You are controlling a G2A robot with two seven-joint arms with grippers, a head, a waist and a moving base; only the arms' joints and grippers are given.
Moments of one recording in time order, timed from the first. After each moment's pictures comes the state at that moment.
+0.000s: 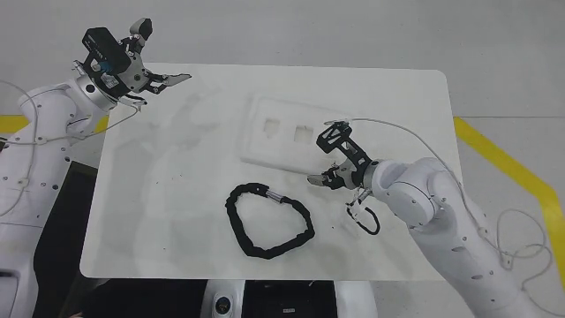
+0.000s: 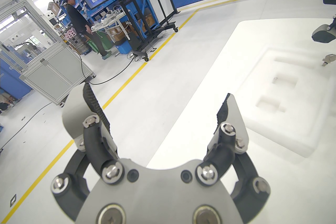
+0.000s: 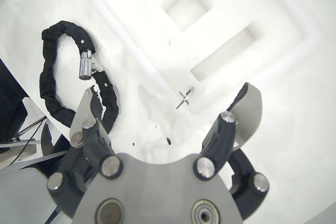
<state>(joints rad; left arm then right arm) 0.72 -0.77 -1.12 -1.22 1.36 -0.69 0.55 -1.11 -1.09 1.08 -1.96 -0.86 -0.09 1.12</state>
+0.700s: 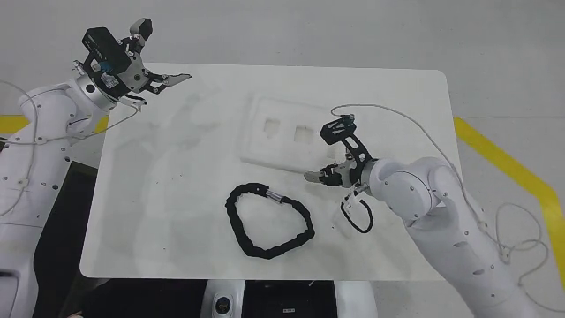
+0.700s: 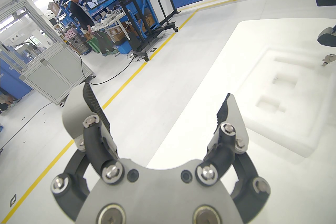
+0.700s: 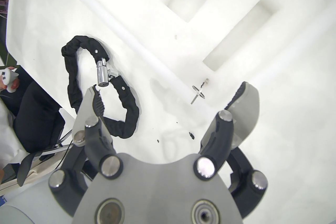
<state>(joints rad) 0.72 -0.77 -1.12 -1.22 1.36 -0.69 0.55 -1.08 -1.11 1.09 -1.94 -0.76 0.17 1.20</state>
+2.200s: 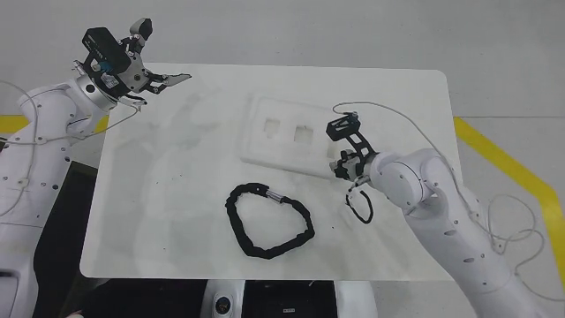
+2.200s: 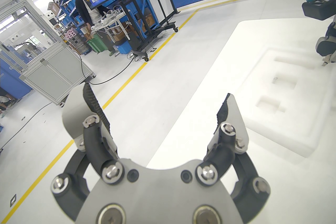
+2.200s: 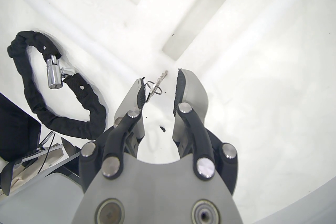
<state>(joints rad) 0.72 -0.77 -1.12 -1.22 1.36 -0.69 0.55 -1.02 -1.11 1.05 -1.86 -0.89 0.16 1.28</state>
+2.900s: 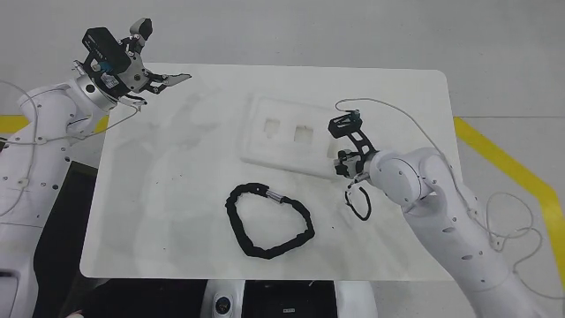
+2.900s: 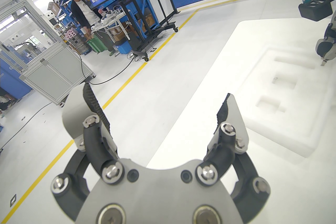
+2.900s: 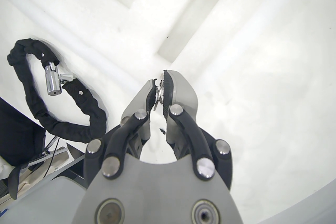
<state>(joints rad) 0.72 -0.77 -1.12 -1.22 1.36 -0.69 0.55 -1.01 -1.12 1.06 -1.84 -0.89 0.21 1.28</state>
